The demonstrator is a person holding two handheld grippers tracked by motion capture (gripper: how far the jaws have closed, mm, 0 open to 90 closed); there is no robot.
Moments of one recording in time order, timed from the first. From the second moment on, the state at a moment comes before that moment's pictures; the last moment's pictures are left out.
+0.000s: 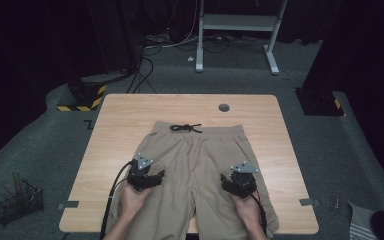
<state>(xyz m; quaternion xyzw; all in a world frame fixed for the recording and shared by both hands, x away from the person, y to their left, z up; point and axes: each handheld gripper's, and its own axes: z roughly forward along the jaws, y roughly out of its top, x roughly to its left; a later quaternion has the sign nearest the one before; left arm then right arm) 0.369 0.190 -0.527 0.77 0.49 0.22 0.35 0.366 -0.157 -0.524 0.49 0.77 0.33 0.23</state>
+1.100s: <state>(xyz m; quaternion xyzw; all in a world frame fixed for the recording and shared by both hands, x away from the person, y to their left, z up) 0.394 0.173 -0.521 0.78 0.49 0.20 0.34 0.396 -0.163 -0.519 0.50 0.77 0.33 0.20</state>
